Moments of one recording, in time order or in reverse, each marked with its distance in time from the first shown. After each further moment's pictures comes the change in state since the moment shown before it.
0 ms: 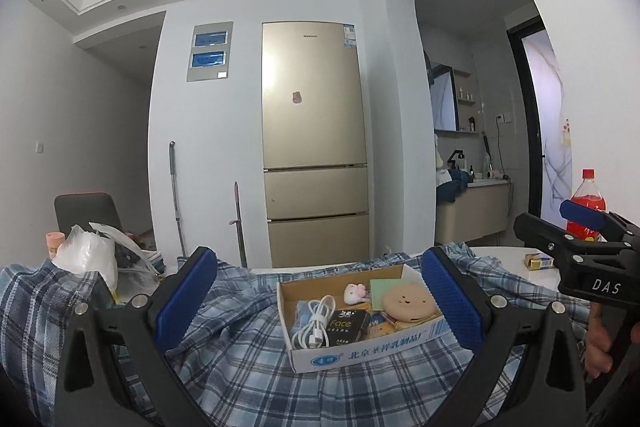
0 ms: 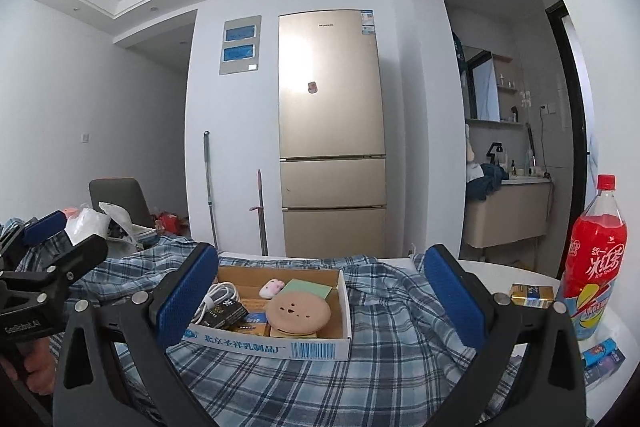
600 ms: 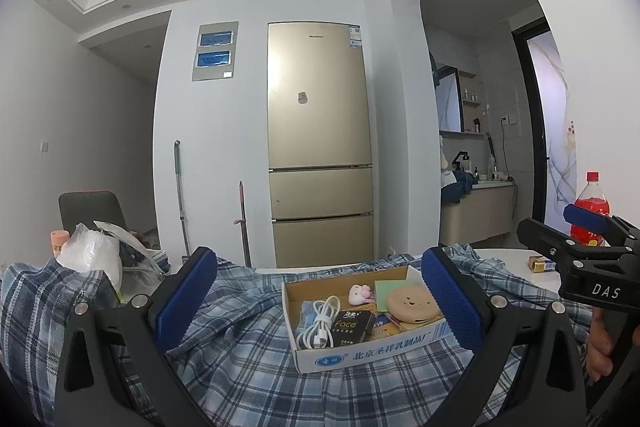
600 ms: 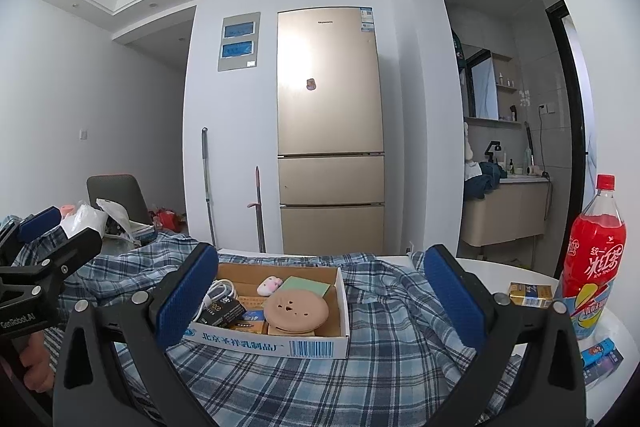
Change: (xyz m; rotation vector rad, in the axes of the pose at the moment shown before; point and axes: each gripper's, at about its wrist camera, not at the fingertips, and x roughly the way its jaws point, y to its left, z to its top) left arm -0.001 0.004 0.000 -0.005 0.006 0.016; right arm 0.001 0.002 0.001 -0.005 0.012 -0.007
